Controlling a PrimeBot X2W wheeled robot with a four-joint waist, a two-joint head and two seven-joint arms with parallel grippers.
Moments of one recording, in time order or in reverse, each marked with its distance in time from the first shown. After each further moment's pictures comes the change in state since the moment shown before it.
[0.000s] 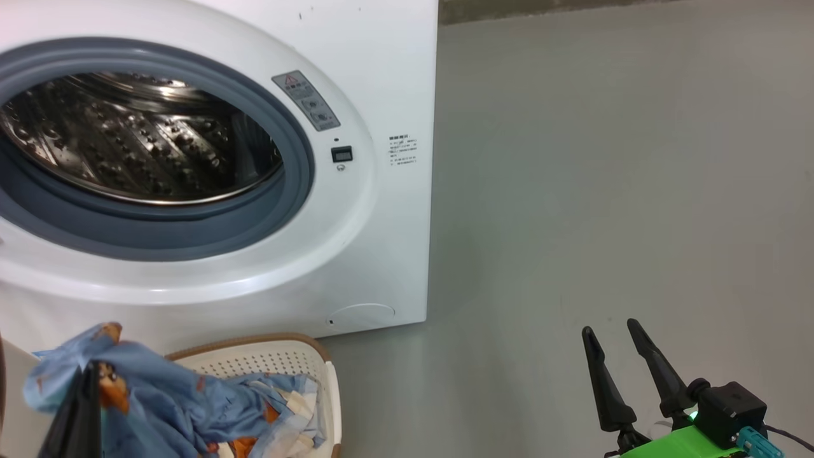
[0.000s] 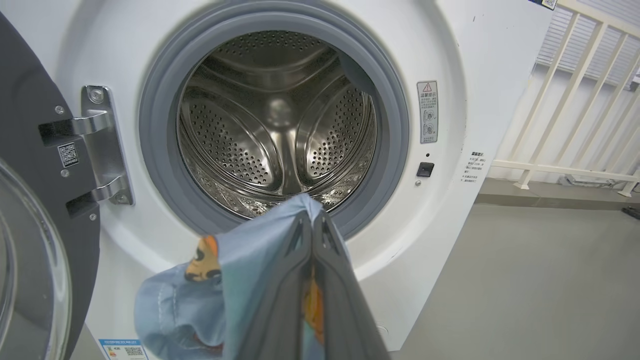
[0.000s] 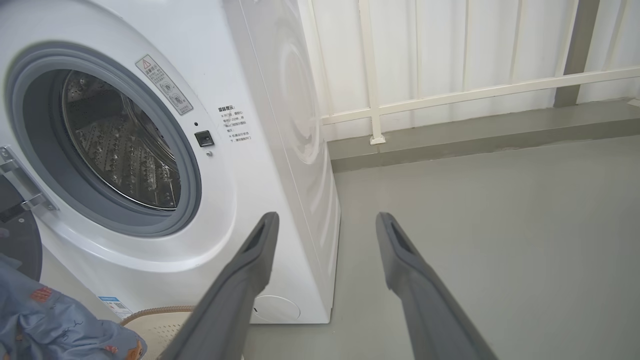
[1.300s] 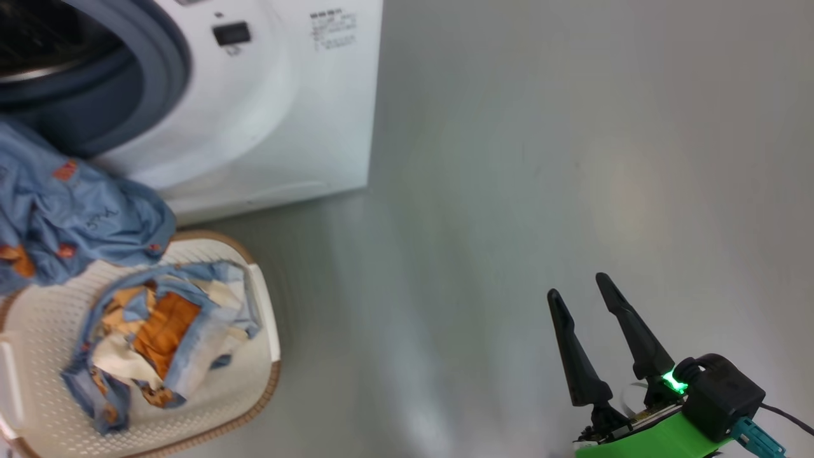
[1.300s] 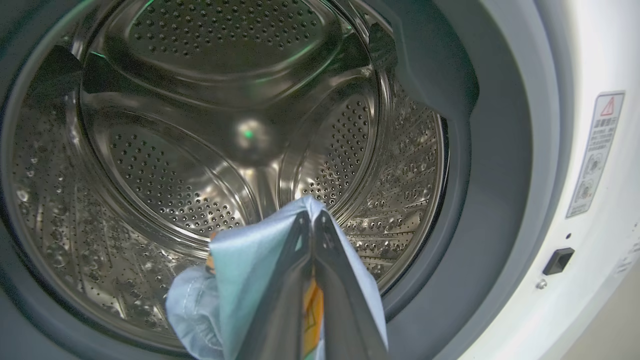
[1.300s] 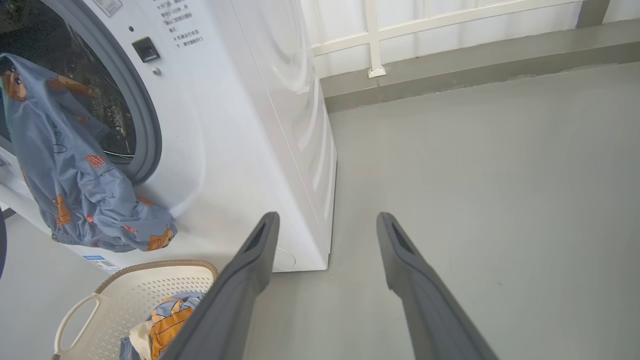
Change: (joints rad) left arm -0.694 0.333 -0.095 0.203 -0.245 0.000 -0.001; right arm -0.026 0.000 0.112 -0.200 -0.001 0.000 0.000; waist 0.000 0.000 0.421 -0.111
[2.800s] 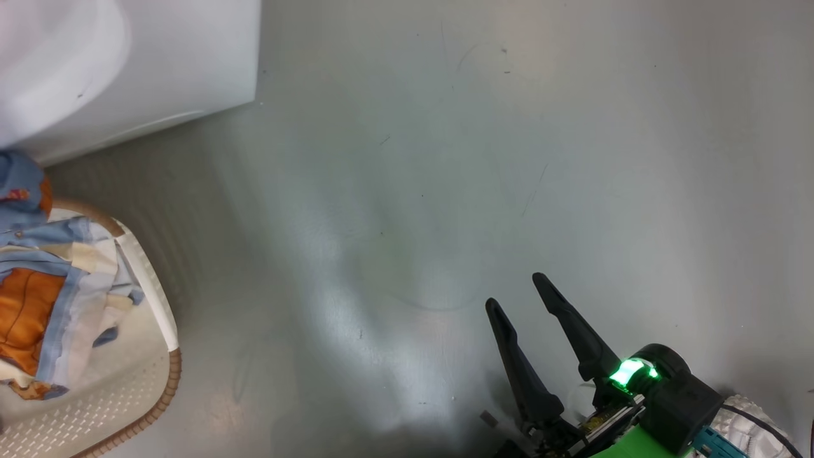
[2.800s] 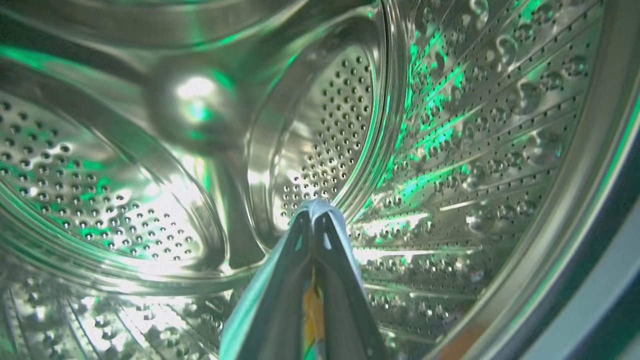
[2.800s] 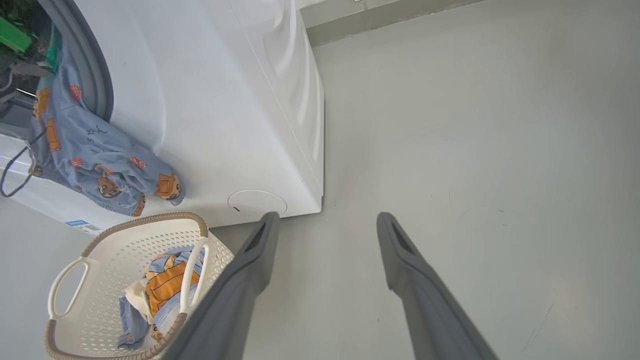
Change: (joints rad) left arm -0.464 0.217 -0.123 0.138 -0.048 0.000 -0.001; right arm -0.017 0.002 0.158 -0.066 0.031 0.000 0.000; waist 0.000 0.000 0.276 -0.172
